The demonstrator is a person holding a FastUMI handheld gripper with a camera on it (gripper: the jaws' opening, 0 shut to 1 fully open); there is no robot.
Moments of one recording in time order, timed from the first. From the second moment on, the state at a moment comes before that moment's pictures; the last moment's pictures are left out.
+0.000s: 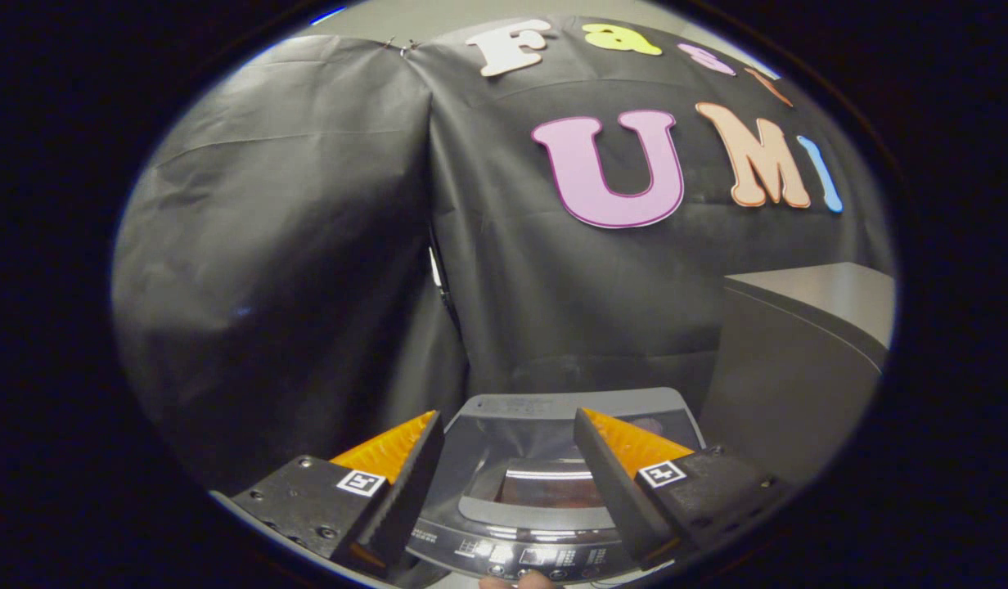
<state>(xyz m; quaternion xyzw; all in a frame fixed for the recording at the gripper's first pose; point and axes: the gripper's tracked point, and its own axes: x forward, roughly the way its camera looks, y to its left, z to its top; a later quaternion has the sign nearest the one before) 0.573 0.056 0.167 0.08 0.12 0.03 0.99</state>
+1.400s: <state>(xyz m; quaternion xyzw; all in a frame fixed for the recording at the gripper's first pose) 0.298 -0.013 0.146 0.13 0.04 0.00 0.99</state>
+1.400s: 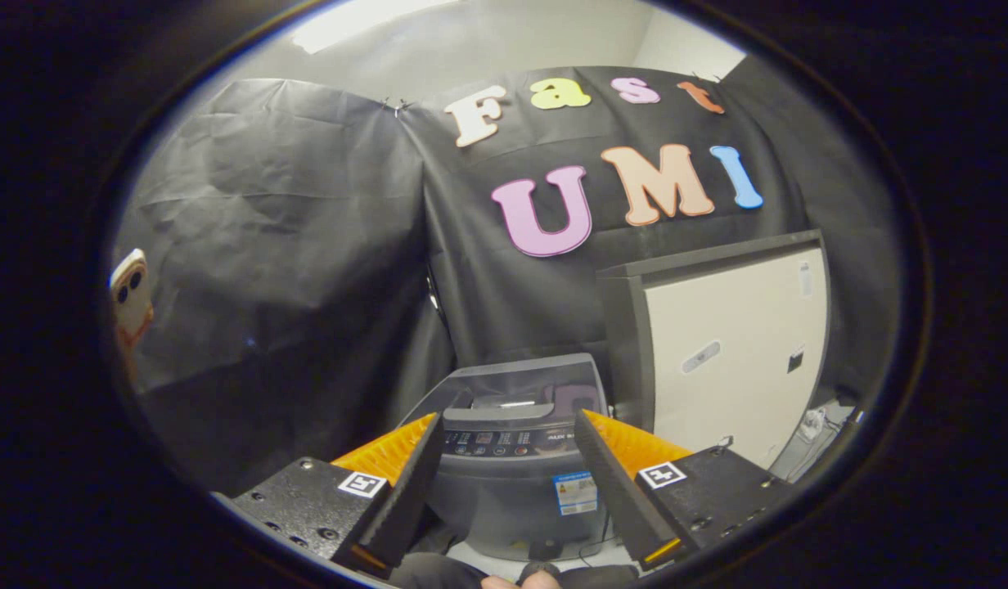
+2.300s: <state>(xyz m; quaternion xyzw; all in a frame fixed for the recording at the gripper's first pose) 0.007 -0.028 0.002 0.08 0.01 -0.04 1.00</state>
